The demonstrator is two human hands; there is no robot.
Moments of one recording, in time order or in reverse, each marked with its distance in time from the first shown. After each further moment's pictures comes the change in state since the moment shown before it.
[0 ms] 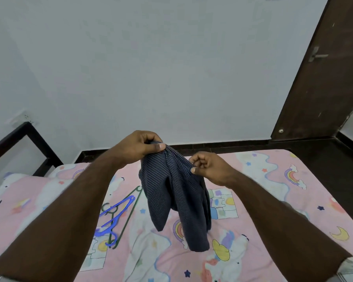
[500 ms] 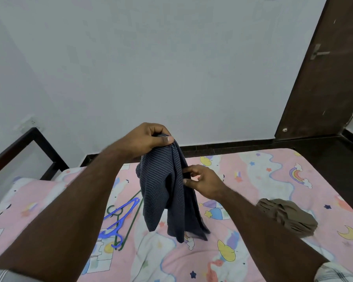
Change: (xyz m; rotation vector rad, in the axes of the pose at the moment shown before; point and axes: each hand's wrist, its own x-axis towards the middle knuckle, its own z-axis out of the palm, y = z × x) left_hand -0.006 0.043 0.006 0.042 -0.015 0.040; right_hand 0.001 0.035 0.048 -0.076 0.116 0.055
